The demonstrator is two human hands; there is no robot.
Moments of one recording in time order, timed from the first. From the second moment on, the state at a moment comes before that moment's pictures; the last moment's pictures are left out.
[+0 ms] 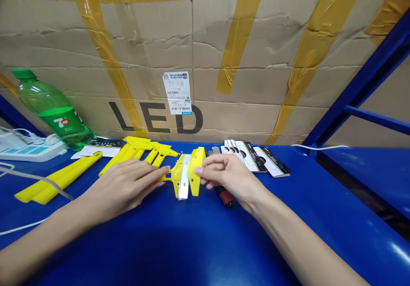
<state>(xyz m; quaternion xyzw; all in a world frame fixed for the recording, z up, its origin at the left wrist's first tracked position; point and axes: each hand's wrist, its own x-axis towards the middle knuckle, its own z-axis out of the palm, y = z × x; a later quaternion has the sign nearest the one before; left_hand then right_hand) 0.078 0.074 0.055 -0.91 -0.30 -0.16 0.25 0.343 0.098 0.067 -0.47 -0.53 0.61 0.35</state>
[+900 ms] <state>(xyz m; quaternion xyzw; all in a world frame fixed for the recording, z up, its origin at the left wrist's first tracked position) 0.065 0.074 0.064 -0.92 -0.30 -0.12 0.21 0.311 0.111 0.057 -0.43 -0.56 0.62 0.33</state>
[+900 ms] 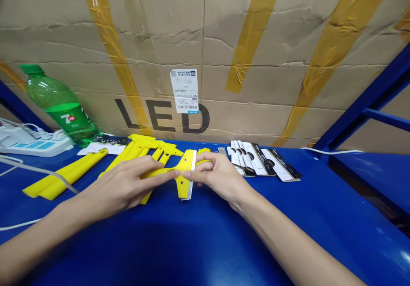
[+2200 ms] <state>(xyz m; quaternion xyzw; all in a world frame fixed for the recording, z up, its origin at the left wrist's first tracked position) 0.023 0.088 0.073 -0.91 -0.38 -0.04 0.15 0.286 0.171 0.054 -0.31 -0.94 0.14 0.09</state>
